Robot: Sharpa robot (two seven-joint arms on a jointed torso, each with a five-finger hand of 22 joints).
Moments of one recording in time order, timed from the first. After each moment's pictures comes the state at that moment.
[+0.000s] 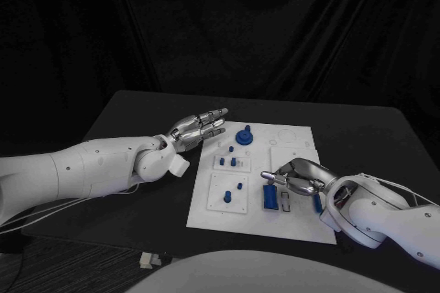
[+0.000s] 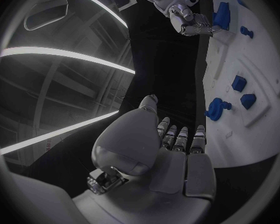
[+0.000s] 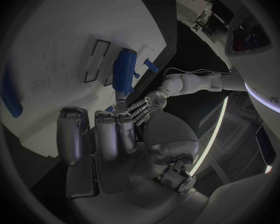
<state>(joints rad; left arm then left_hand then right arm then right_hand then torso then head) 1.09 -0.82 -0.21 1.30 -0.08 0.16 0.57 1.50 0.23 -0.20 0.21 0.51 0.24 0.04 0.04 0.03 0.01 0.04 0.07 0.01 0.00 0.10 0.00 0.00 0.16 0.01 0.22 0.01 0.04 1.07 -0.88 -0.20 1.74 -1.20 -0.35 -0.15 0.83 0.21 -0.36 0.29 0.06 1.02 0.09 0.07 0.40 1.47 0.01 1.56 1.31 1.47 -0.05 1.56 1.31 0.03 1.46 0.05 1.50 1.31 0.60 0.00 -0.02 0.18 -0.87</state>
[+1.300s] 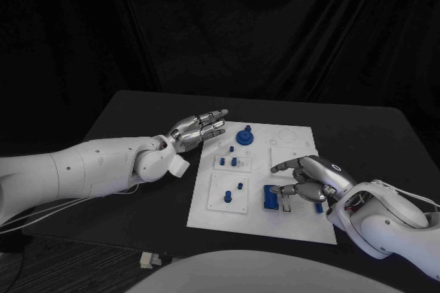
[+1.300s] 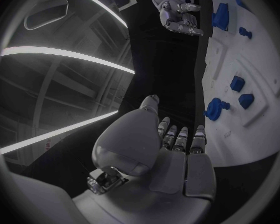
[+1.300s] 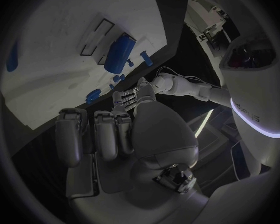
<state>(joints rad) 1.09 -0.82 -0.21 1.30 -0.08 0.16 0.56 1.52 0.24 -0.19 0.18 0.54 0.24 0.05 0.05 0.03 0.00 0.05 0.07 0.01 0.00 0.10 0.00 0.00 0.16 0.01 0.22 0.01 0.04 1.06 -0.96 -0.21 1.82 -1.45 -0.52 -0.08 1.35 0.08 -0.37 0.08 0.44 0.84 0.08 0.08 0.17 1.46 -0.01 1.57 1.31 1.47 -0.07 1.56 1.31 0.03 1.47 0.04 1.51 1.31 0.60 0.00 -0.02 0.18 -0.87</state>
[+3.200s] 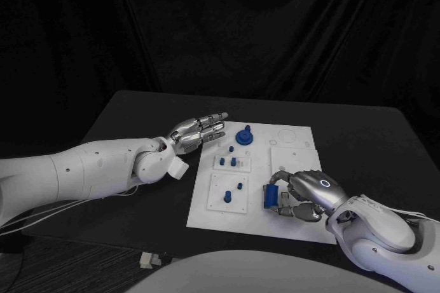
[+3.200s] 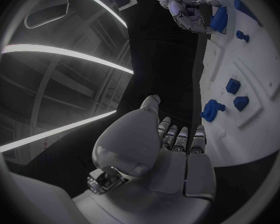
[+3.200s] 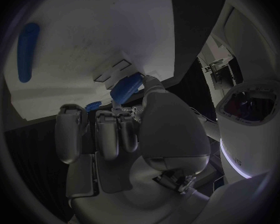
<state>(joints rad) 1.08 -0.82 -0.21 1.30 -0.08 0.18 0.55 1.52 0.24 -0.18 0.17 0.55 0.24 0.06 0.05 0.03 0.01 0.05 0.08 0.01 0.00 0.10 0.00 0.00 0.16 0.01 0.22 0.01 0.04 0.98 -0.93 -0.20 1.80 -1.82 -0.50 -0.22 1.30 -0.13 -0.02 0.29 0.53 0.48 0.10 0.74 0.26 1.47 -0.01 1.56 1.31 1.47 -0.07 1.56 1.31 0.03 1.47 0.05 1.44 1.31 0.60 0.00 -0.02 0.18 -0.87</state>
